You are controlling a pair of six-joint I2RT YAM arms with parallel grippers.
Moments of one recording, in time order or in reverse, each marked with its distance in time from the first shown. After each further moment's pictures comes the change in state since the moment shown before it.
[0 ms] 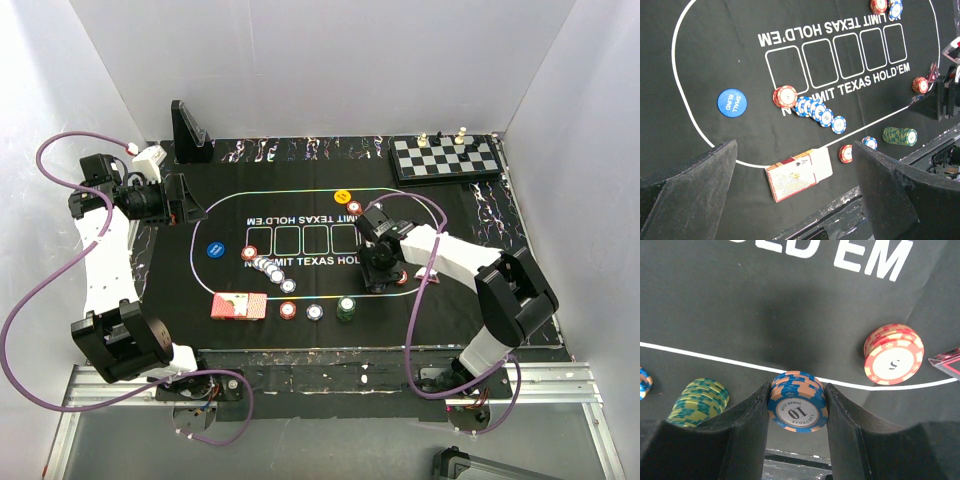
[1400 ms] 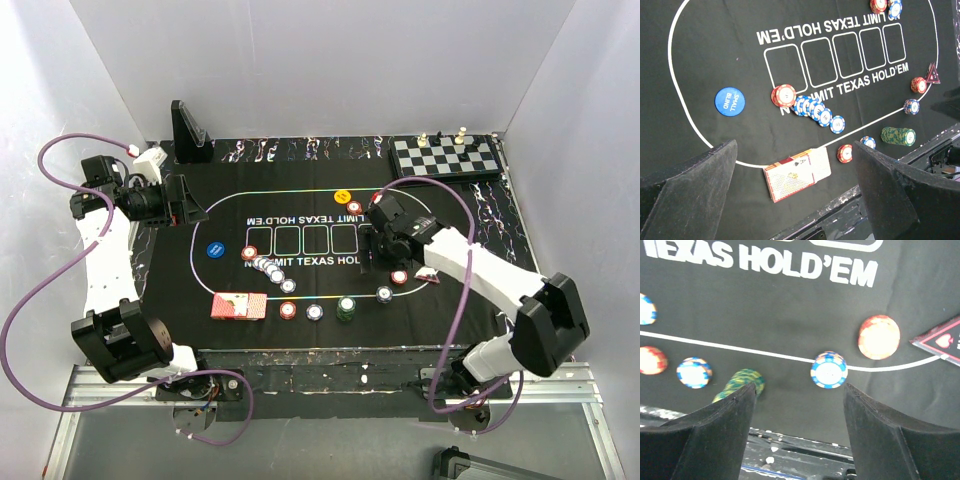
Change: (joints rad) left arm 0.000 0.000 -0.017 0.009 0.006 -0.008; right arm 0.009 -0.169 -0.003 -0.051 0.051 0.130
